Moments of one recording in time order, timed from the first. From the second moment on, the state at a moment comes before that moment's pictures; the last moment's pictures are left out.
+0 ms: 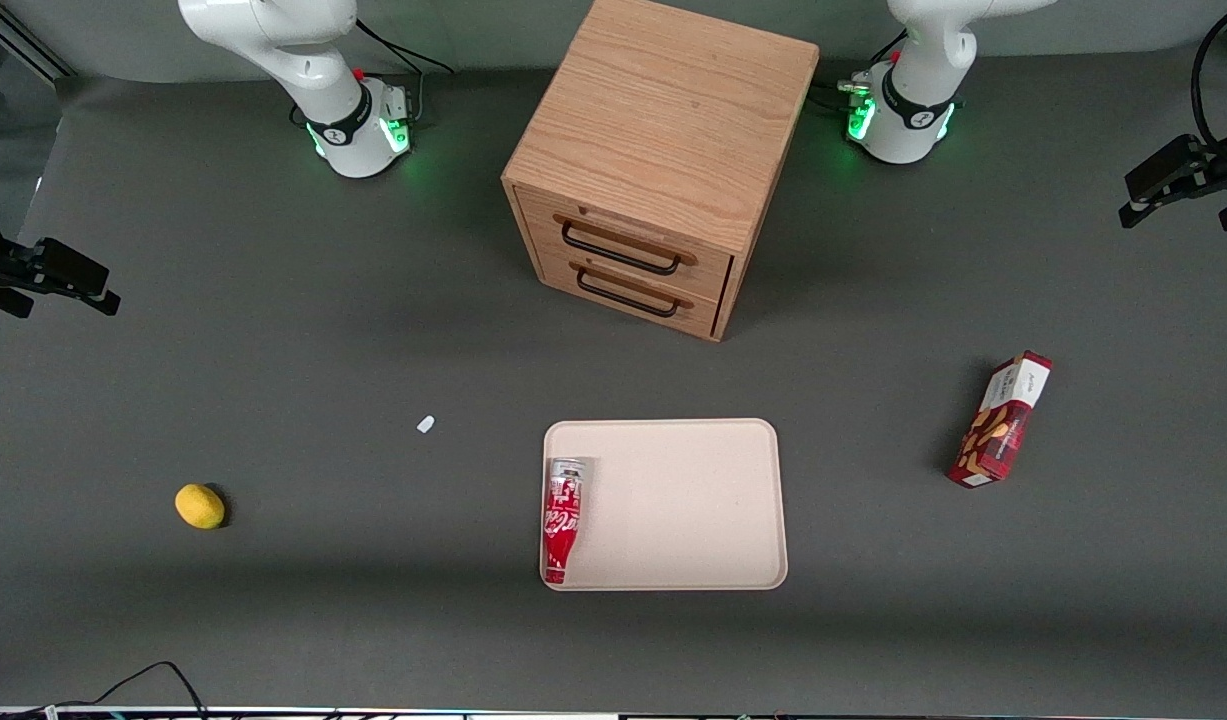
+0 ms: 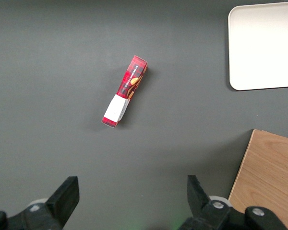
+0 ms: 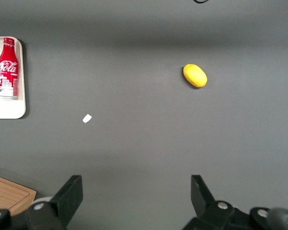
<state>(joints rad) 0.11 -0.18 -0.06 -1.70 -0.02 1.56 0.11</state>
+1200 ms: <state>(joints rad) 0.12 0.13 -0.05 -1.75 0.11 1.79 0.42</state>
